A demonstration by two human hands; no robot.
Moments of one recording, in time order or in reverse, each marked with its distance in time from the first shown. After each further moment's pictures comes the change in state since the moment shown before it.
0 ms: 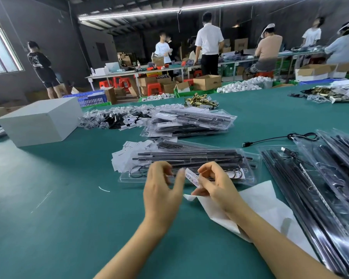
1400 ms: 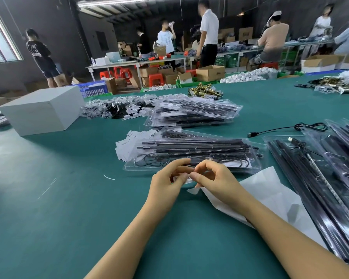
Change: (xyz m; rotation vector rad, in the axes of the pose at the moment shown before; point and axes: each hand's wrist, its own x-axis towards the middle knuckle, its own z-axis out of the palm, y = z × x) left_hand -0.037 0.000 0.060 -0.341 -0.356 -0.165; right_hand -0.003 -0.002 0.010 -0.211 -0.131 -0.071
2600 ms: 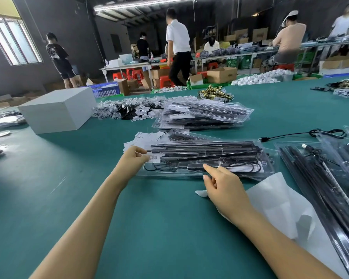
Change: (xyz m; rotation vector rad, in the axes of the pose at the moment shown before) left_hand 0.065 -0.016 -0.098 0.268 0.174 -0.418; right_hand 0.005 0.012 0.010 -0.625 0.264 -0.075
